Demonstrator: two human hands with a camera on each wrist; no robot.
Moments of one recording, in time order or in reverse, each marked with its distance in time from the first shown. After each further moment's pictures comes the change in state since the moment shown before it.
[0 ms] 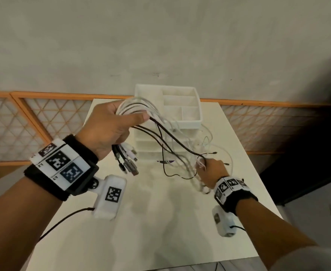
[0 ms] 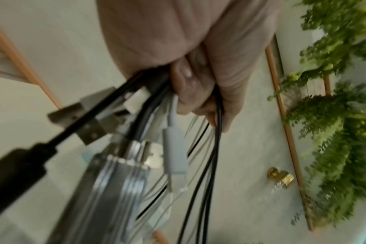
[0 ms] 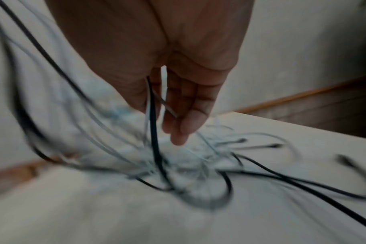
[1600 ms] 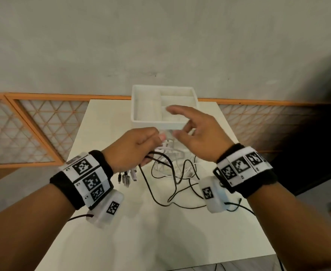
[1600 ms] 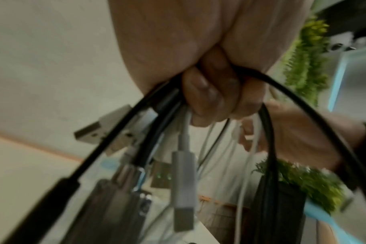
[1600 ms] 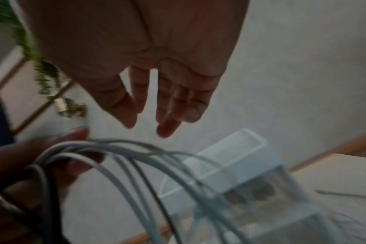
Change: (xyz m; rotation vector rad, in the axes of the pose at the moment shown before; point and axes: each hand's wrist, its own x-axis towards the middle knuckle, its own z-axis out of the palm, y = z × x) left_hand -0.007 -0.029 0.028 0.480 -0.404 0.108; right_hand -0.033 -0.111 -0.109 0.414 0.135 -0.595
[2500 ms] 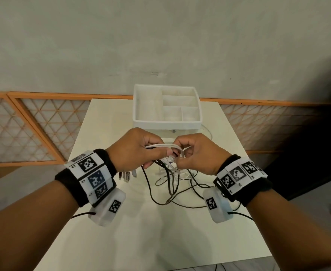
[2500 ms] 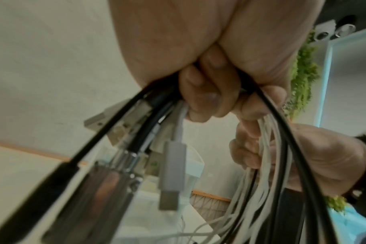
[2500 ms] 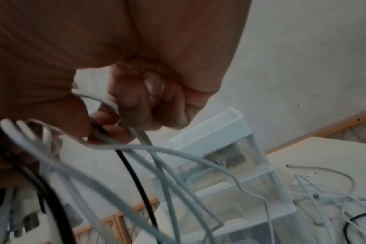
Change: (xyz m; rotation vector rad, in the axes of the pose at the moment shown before) left_hand 0.003 -0.008 -0.004 0.102 -0.055 0.027; right_hand -0.016 0.019 0.015 0.181 -0.319 0.229
